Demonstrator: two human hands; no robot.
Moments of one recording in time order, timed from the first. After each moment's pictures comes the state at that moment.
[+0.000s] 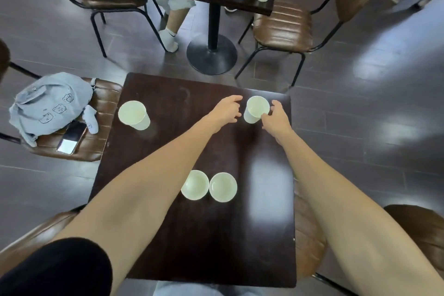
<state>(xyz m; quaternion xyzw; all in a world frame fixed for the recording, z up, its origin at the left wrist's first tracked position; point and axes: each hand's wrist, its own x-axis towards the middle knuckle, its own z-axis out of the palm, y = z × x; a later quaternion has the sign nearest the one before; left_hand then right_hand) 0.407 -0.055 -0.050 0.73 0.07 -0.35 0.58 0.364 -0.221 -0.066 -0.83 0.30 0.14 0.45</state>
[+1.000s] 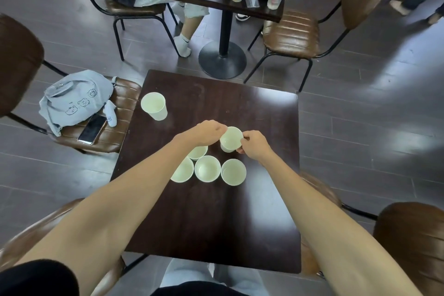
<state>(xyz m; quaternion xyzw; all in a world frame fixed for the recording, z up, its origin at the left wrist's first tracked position) 0.329 0.043 -0.052 0.88 -0.12 -0.35 0.28 0.279 -0.138 -0.070 -0.87 0.18 0.23 0.40</state>
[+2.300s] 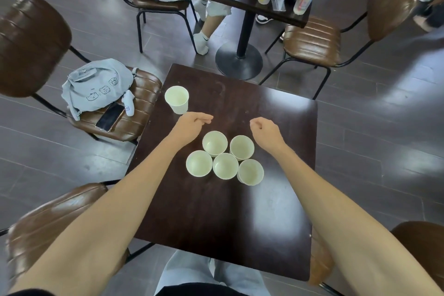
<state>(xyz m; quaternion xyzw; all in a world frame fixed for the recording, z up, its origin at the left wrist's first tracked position) 0.310 0.138 -0.058 0.86 0.05 -0.19 0.47 0.301 -0.110 -0.042 -0.90 0.13 0.18 0.37</state>
